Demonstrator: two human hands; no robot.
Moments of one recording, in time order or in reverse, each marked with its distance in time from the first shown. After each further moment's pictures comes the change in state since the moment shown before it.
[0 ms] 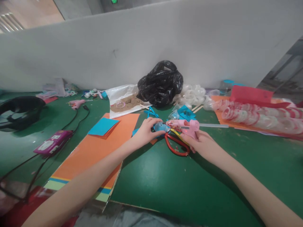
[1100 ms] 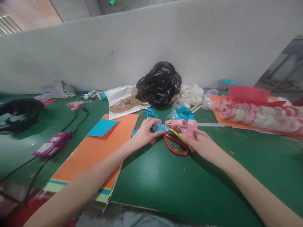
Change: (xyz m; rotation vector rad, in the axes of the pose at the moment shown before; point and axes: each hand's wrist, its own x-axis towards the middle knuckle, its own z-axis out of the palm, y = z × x) left_hand -0.001 -0.001 0.002 -0.007 0.023 0.015; right_hand -0.003 -0.011 -0.003 -0.062 -0.008 0.023
